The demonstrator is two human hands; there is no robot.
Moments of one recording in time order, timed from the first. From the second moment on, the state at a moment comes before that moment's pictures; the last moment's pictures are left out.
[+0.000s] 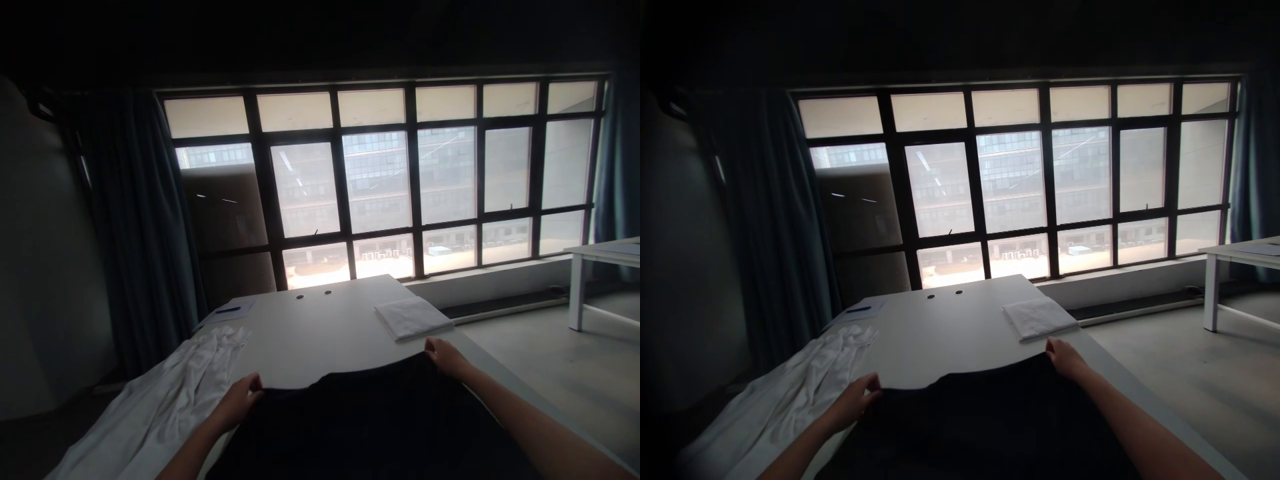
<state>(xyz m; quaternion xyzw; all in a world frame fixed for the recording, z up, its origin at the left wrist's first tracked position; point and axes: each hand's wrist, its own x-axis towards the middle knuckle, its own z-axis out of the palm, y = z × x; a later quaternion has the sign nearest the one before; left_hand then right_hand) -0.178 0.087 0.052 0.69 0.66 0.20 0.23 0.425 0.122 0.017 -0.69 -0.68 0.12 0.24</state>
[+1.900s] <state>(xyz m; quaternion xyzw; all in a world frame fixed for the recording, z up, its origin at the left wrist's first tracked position) -0.050 0.002 0.004 0.88 0.43 0.18 0.02 0.468 -0.009 -0.028 -0.59 -0.75 0.13 0.27</state>
